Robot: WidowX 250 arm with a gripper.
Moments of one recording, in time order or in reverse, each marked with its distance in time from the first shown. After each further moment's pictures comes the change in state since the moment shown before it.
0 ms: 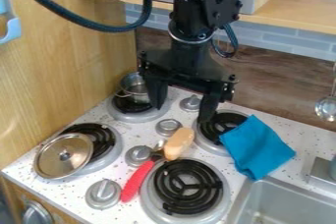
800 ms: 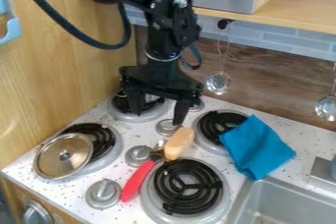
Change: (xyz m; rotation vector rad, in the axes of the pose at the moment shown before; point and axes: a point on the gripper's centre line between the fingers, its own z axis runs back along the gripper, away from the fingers) arm 0.024 0.041 -0.058 0.032 0.019 0.105
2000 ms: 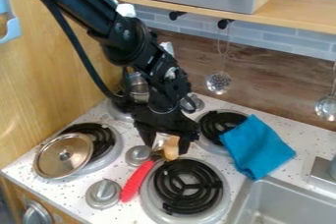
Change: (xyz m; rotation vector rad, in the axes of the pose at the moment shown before) arm 0.015 -0.015 -0.098 -0.095 -0.068 -0.029
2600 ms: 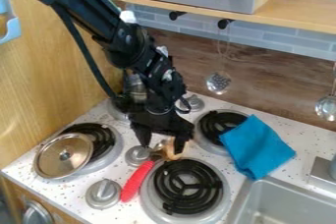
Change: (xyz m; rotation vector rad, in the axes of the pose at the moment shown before) arm 0.007 0.011 -0.016 0.015 0.022 0.047
